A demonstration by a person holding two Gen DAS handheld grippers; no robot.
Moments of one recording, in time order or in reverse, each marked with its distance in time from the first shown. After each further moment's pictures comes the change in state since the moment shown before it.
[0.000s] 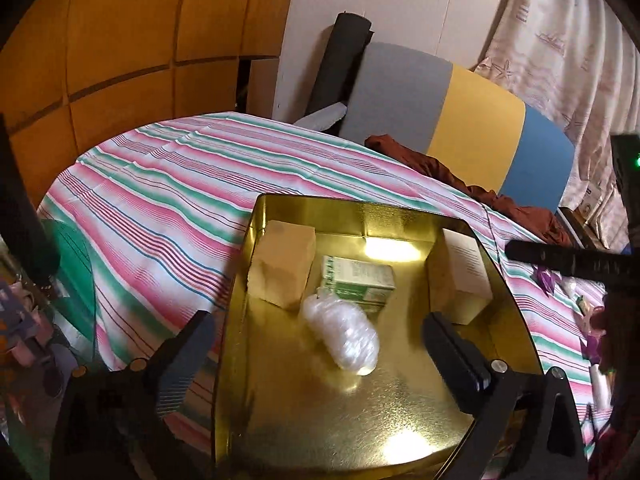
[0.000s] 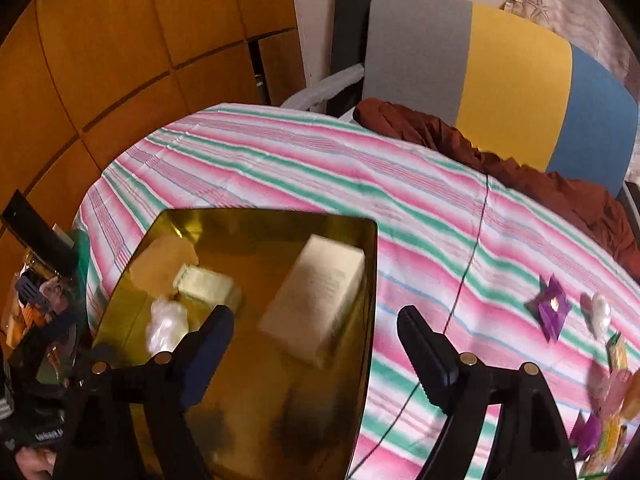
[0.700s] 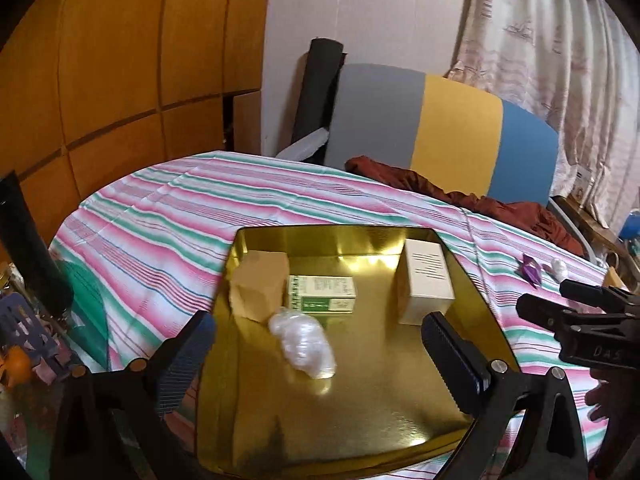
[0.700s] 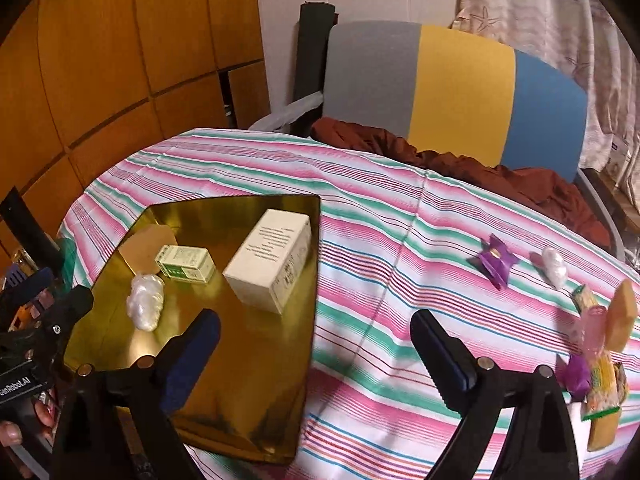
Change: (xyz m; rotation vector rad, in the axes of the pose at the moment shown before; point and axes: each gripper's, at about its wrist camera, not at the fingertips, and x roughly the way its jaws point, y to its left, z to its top) left arm -0.037 -0.047 -0.002 0.110 -0.094 0.009; right arm -0.053 -0.014 -0.069 0.057 -0.140 -0.131
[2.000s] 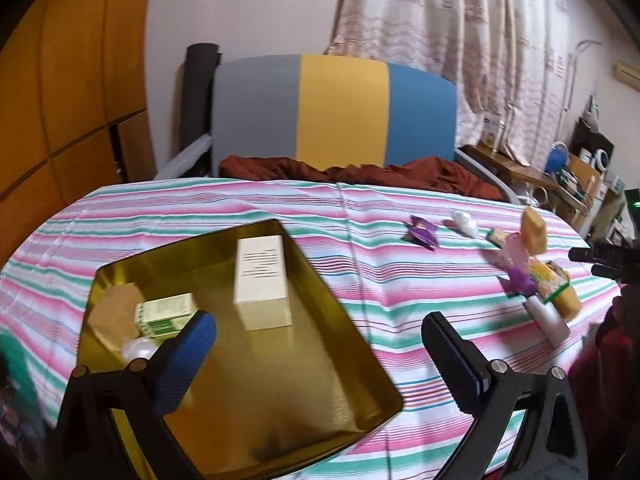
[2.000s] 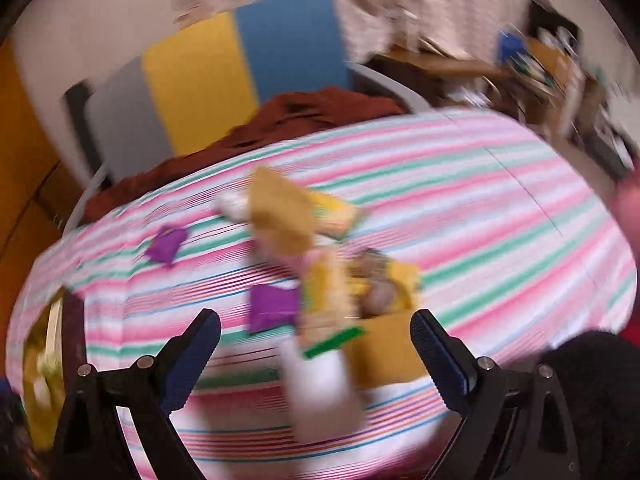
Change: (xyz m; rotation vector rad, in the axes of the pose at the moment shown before) left arm 0.002 -0.129 0.000 0.247 0.040 -0.277; right arm -0.112 -0.305 -0.107 0.668 0.022 -0.358
